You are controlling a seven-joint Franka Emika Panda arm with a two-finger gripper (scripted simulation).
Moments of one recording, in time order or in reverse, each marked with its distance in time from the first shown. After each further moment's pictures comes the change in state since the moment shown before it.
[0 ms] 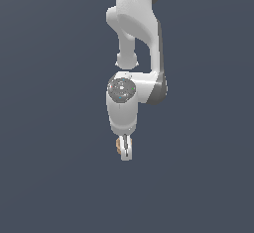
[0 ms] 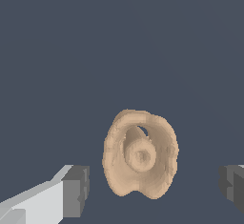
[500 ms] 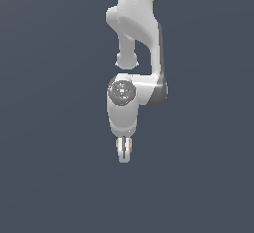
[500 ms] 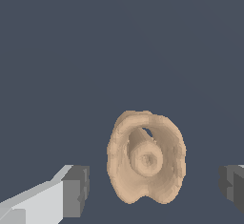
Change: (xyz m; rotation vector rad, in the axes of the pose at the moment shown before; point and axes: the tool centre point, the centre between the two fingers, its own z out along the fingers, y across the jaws) arm 0.000 -0.004 0.005 0.001 0.003 0.089
